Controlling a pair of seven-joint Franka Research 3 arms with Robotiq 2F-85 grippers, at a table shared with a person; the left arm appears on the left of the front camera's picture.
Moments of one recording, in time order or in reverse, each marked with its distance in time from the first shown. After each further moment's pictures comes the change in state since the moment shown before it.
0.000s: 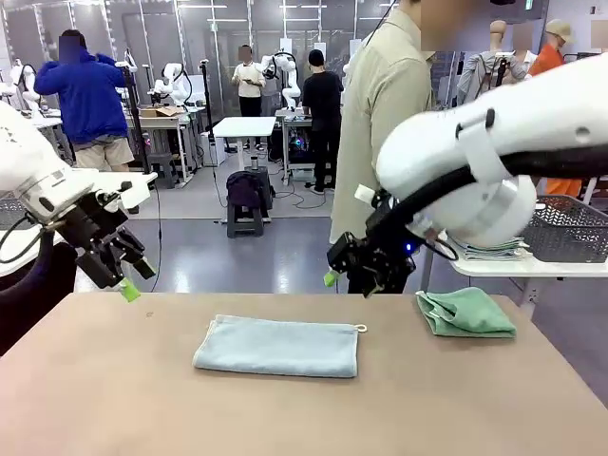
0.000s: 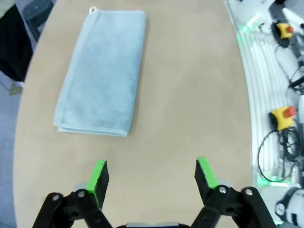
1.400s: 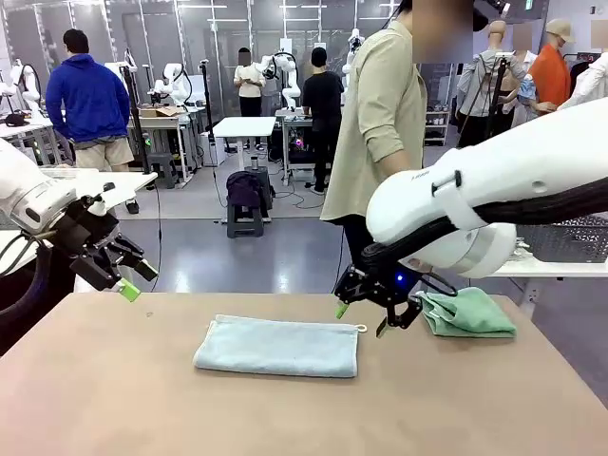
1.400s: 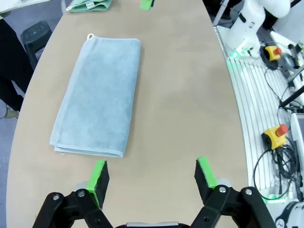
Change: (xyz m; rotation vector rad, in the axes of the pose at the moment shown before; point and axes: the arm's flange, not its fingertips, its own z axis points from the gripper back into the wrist) left arm -0.023 0.005 0.000 -0.032 -0.180 0.010; right arm 0.004 -0.033 -0.050 -0.152 0.089 -0.372
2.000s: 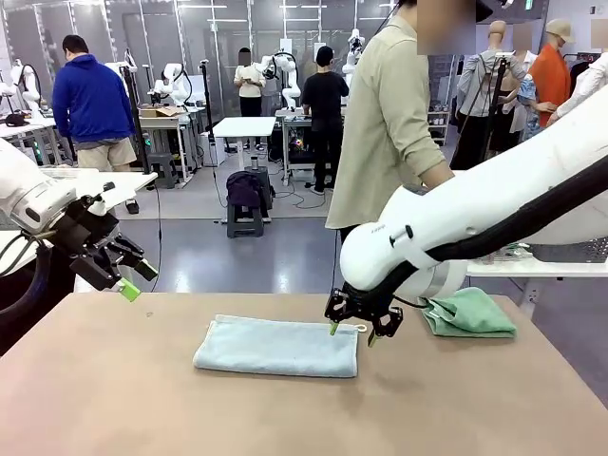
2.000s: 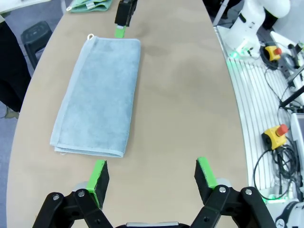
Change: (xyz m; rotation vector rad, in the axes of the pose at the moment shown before) left arm 0.000 0.000 0.000 0.001 0.000 -0.001; right arm 0.043 0.006 -0.081 -0.143 -0.056 0.106
